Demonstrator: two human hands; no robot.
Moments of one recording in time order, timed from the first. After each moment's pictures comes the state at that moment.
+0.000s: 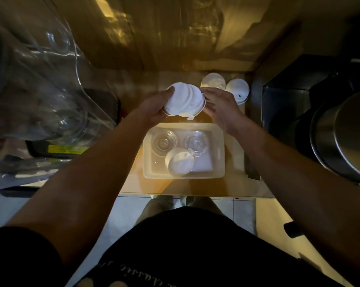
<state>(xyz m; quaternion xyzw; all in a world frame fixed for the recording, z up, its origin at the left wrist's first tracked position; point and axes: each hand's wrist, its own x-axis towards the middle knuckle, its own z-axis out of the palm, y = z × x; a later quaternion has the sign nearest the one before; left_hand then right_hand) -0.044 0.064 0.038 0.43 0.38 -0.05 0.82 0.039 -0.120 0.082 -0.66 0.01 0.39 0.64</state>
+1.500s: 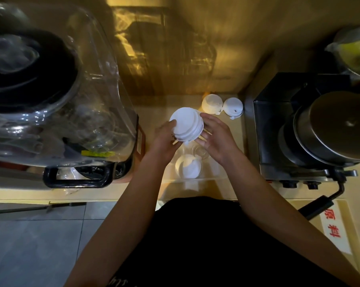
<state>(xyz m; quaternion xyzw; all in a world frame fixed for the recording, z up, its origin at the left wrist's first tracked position) -0.134 0.000 0.113 0.35 0.42 0.04 0.83 -0.062 -0.132 0.137 -0.51 0.12 0.38 0.76</state>
